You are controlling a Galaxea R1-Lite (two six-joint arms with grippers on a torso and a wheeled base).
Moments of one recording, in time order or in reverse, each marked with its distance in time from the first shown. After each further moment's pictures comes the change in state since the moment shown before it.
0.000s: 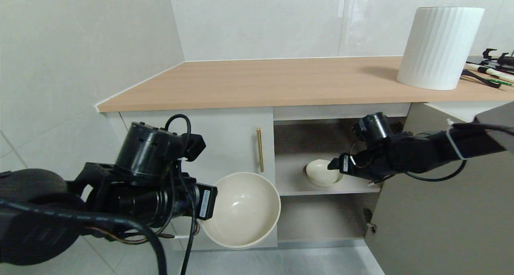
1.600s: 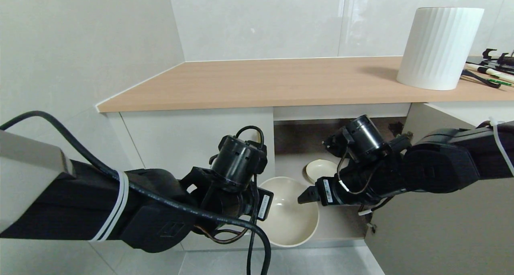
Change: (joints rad) left arm -0.207 0.275 -0.178 -0.070 0.191 0.009; right arm 0.254 -0.164 0.069 0.203 0.179 -0.016
